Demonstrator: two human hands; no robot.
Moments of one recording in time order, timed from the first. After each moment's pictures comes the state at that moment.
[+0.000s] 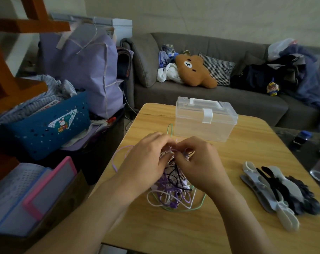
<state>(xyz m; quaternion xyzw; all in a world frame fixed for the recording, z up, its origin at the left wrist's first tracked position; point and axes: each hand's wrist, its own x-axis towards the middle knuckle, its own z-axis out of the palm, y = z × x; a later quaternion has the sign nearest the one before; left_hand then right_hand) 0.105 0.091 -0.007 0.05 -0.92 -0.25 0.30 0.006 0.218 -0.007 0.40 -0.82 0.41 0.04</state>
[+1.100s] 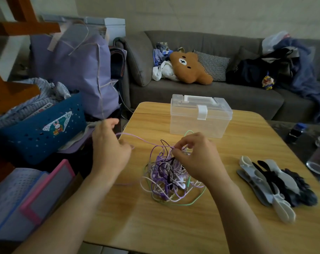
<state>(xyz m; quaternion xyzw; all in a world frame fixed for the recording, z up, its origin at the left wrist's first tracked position) 0.104 0.043 -0.016 0.33 -0.81 -0.30 0.39 -0.008 0.219 -0.008 0.34 -0.86 0.37 0.02</state>
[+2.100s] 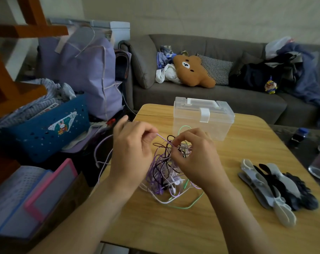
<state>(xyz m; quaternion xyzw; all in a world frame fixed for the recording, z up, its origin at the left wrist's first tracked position) 0.103 0.083 -0.005 0.10 -0.82 -0.17 0.53 0.002 0.217 -0.011 0.40 -0.81 0.42 0.11</state>
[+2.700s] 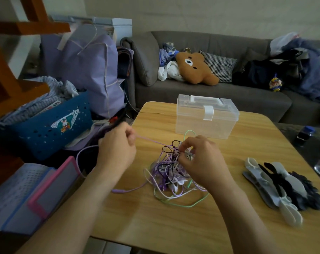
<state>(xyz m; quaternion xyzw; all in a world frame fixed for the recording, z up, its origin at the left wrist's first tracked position) 0.109 0.040 -0.015 0.32 -0.86 -0.24 0.32 -0.001 0.218 -0.015 0.38 -0.86 0.33 0.05</state>
